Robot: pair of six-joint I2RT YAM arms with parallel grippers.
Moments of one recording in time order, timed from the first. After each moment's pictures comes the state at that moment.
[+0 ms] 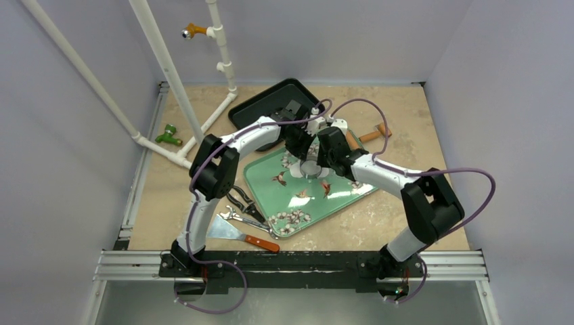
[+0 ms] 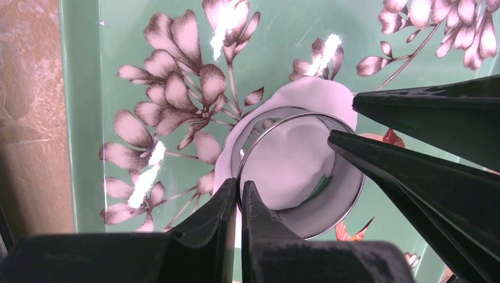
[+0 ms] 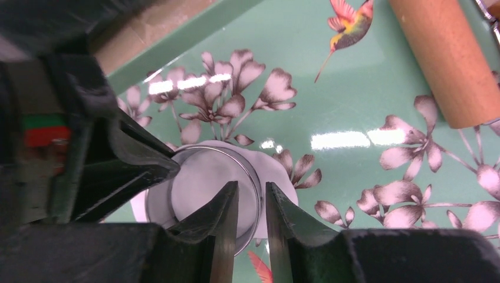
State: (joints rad) left arm -0.66 2.23 1.83 -0.69 0.35 0.11; right arm 0.59 1.60 0.94 -0.14 0.34 0.55
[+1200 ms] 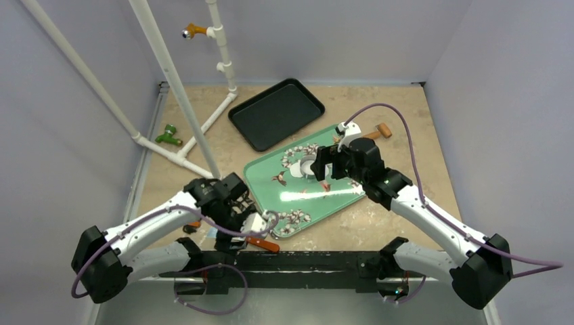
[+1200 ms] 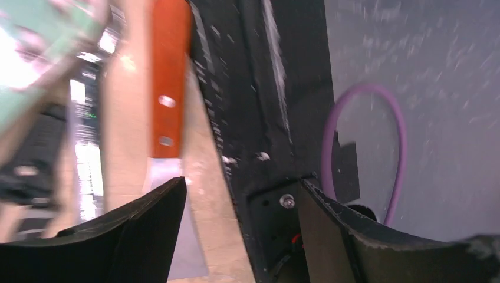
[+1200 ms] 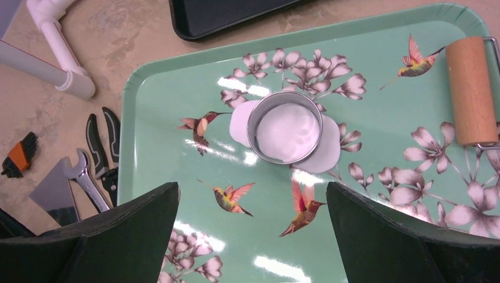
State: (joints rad) left arm -0.73 1.10 0.84 -1.15 0.63 0.89; right arm 0.61 1.05 0.79 -0.24 0.03 0.32
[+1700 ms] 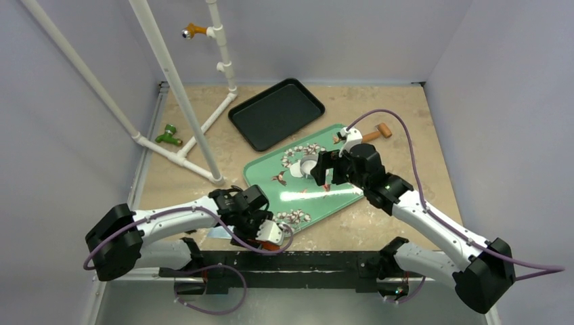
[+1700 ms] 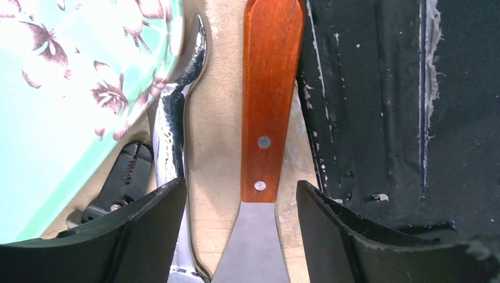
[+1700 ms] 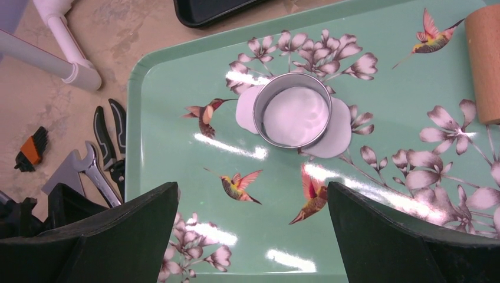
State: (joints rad) left arm -0.98 1.21 0.62 -0.72 0.28 0.84; right arm 0.62 1.01 0.74 -0.23 0.03 0.38
